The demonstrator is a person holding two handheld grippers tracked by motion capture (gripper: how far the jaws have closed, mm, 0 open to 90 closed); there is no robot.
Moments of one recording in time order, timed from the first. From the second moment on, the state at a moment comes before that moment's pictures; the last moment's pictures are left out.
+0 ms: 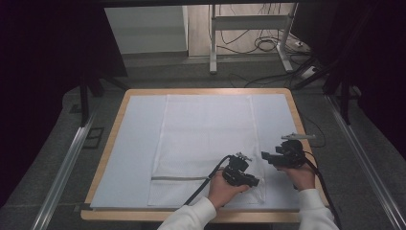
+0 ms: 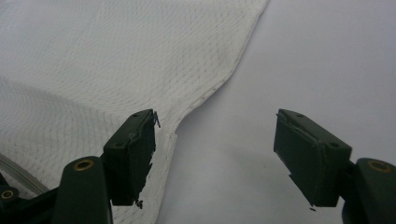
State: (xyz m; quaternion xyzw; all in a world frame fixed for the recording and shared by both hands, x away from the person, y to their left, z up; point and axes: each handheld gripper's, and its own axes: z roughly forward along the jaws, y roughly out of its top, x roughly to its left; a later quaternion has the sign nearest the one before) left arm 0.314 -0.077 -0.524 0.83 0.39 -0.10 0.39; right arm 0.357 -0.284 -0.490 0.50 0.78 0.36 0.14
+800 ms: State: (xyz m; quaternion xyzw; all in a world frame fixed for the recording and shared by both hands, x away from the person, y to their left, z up) left arm 0.316 -0.072 -0.524 0.83 0.38 -0.08 0.39; right arm 0.357 -0.287 -0.489 0.50 0.78 0.36 0.14
